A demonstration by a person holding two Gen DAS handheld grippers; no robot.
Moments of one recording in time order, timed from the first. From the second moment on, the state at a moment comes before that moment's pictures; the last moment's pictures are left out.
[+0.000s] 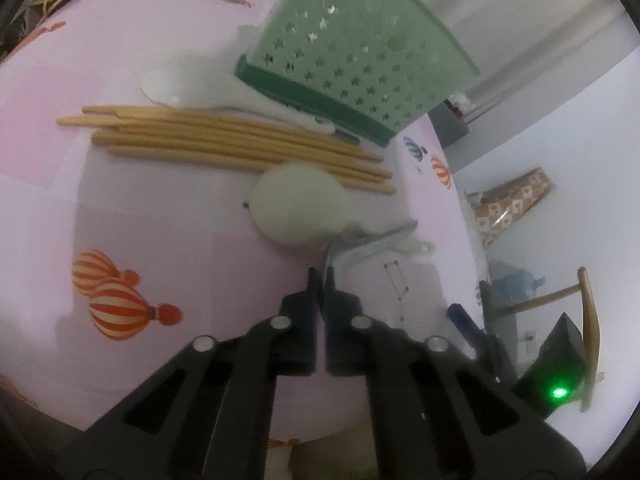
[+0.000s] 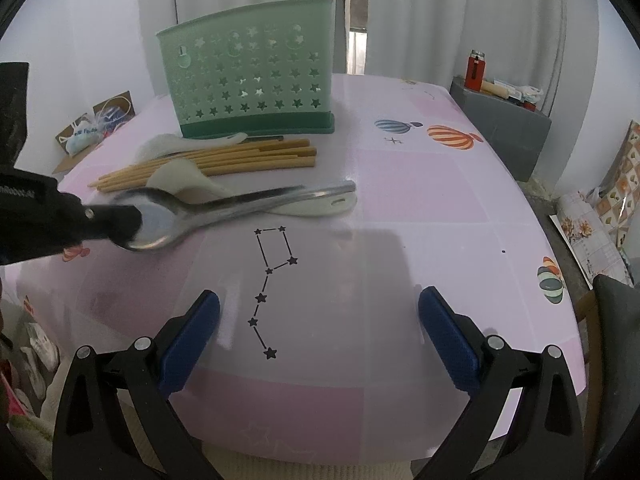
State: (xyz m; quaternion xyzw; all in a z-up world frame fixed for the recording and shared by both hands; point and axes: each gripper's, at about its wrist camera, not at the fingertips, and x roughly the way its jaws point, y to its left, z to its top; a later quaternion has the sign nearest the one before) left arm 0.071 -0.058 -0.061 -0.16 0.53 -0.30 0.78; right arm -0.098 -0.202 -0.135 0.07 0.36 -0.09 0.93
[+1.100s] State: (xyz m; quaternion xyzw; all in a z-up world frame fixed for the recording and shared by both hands) left arm 0.077 0.083 0.013 -0.25 0.36 -0.23 0.87; right arm -0.008 -0.090 -0.139 -0.39 0.32 -0.07 0.86
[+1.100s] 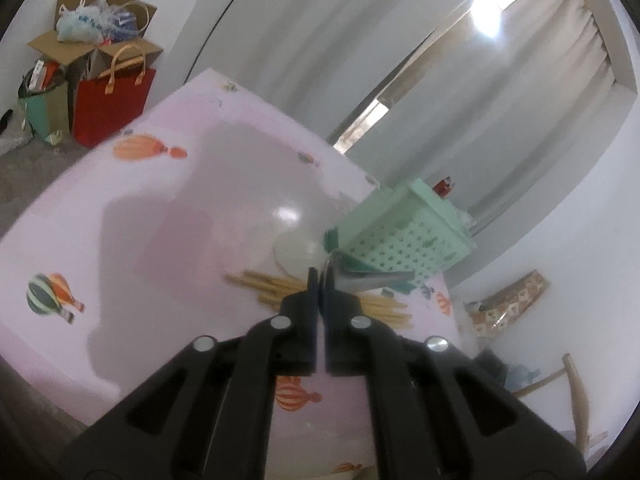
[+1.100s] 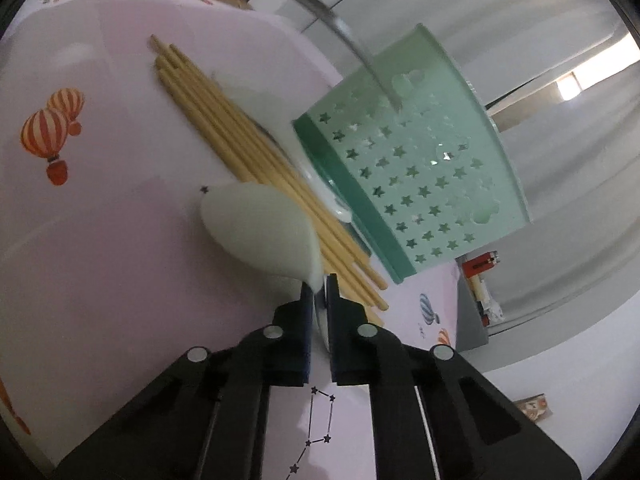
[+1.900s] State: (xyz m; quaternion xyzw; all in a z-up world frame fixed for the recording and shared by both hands) left arm 0.104 -0.066 0.122 0.20 0.16 -0.16 0.95; right arm -0.044 -0.187 -0.043 -0.12 0.27 -0.08 0.95
